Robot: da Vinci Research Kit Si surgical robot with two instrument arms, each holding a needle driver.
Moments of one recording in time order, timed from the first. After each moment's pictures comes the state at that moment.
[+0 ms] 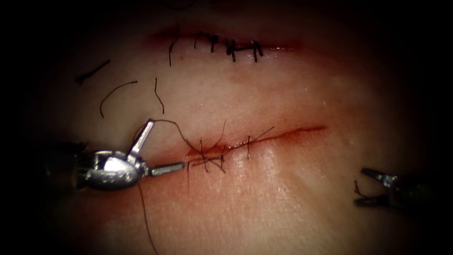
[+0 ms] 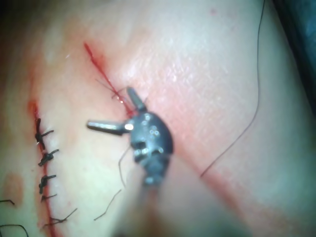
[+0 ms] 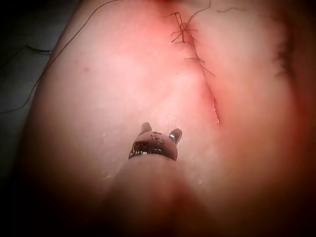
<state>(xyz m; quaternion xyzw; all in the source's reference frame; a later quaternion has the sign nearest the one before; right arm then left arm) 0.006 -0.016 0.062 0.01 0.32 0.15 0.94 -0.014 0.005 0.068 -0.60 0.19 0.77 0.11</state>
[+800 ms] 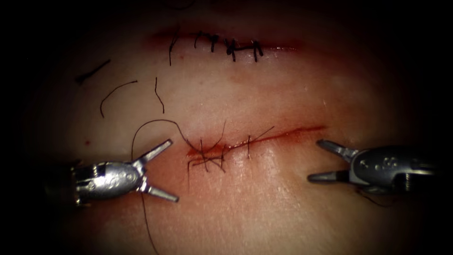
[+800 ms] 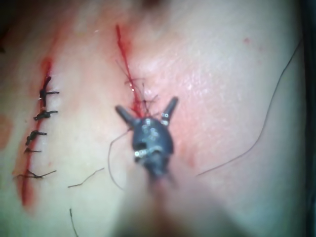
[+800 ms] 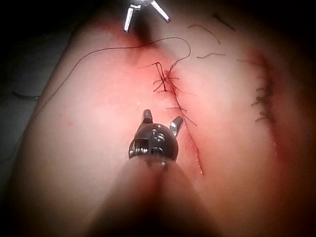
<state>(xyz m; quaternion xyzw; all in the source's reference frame) 0.016 -0.012 0.059 0.04 0.38 0.16 0.91 -0.011 0.007 0.070 -0.51 -0.07 0.85 0.10</state>
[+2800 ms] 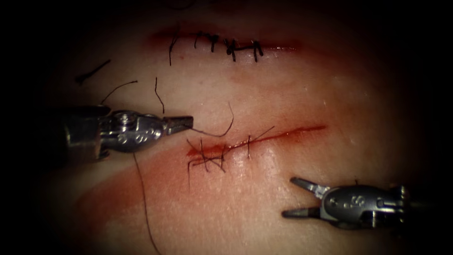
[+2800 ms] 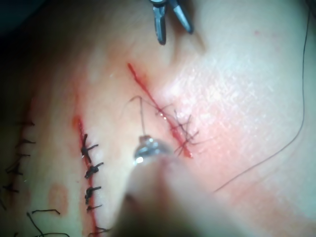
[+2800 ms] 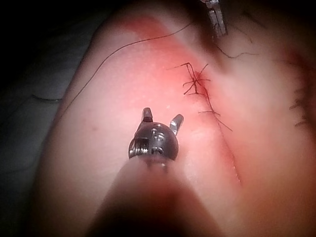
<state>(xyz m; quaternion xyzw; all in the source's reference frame) 0.018 -0.018 0.061 0.06 0.39 0.16 0.90 -0.014 0.013 0.069 -0.36 0.05 0.93 -0.02</state>
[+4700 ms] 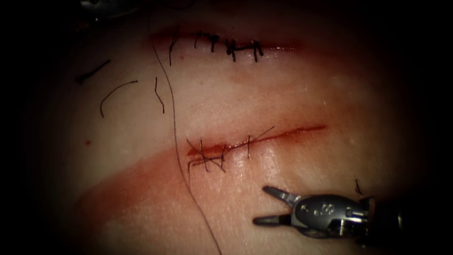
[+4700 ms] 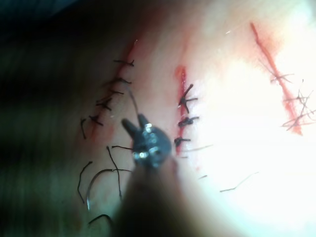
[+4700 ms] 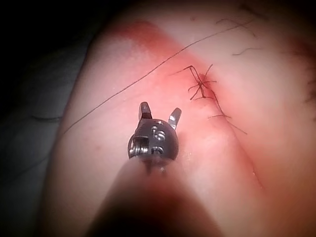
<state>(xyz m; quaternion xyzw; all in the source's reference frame) 0.022 -0.019 0.065 0.11 0.41 0.20 0.88 -0.010 0.033 0.069 -0.45 0.14 0.87 0.16</state>
